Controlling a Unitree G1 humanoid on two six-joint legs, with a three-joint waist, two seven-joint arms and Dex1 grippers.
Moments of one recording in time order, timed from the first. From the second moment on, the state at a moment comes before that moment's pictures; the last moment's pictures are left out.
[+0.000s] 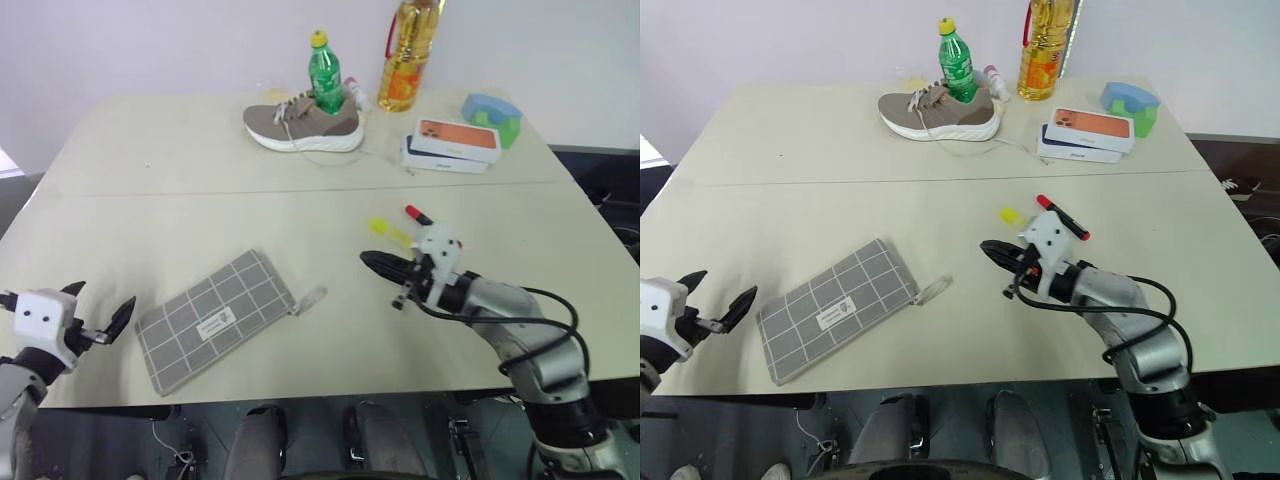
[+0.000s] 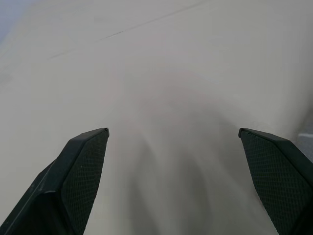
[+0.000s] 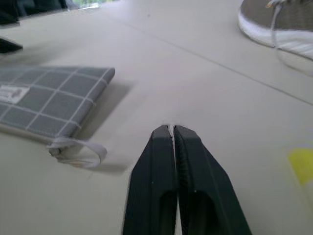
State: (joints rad) left arm 0.32 0.64 0.55 -0.09 -0.30 0.04 -0.65; right arm -0.23 -0.49 0.10 -0.37 0.38 0.52 0.65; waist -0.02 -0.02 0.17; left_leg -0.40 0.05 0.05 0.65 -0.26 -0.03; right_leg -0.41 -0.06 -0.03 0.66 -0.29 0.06
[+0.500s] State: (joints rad) left arm 0.48 0.90 0.57 0.02 -0.21 -0.30 -1.00; right arm -0.51 -0.24 0.48 -0.19 0.21 0.60 0.65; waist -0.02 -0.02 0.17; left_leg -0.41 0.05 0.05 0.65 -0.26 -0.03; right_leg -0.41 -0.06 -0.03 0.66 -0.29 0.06
